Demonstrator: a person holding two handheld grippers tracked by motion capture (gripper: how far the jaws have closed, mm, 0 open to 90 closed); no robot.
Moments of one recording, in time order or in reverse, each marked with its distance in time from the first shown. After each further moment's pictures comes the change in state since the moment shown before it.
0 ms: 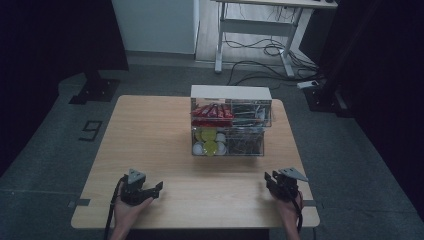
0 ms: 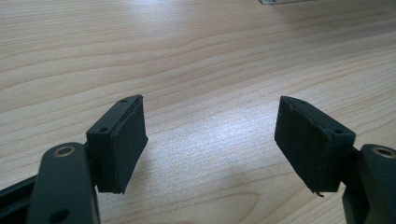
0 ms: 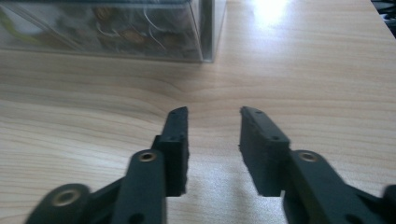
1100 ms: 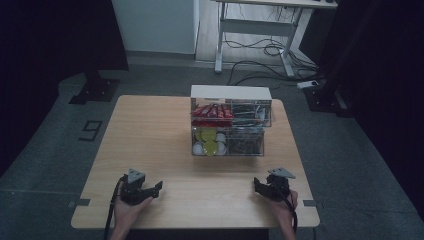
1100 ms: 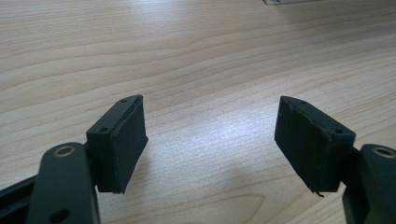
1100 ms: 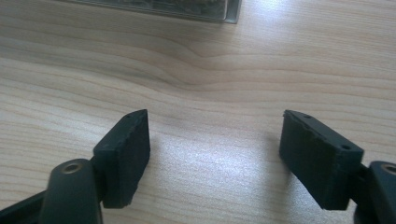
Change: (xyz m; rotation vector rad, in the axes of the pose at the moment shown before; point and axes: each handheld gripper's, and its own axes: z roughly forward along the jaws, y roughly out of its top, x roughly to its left) left arm 0.002 0.000 0.001 0.003 0.005 -0.005; right arm 0.015 -0.010 0.026 0.126 -0.024 -0.077
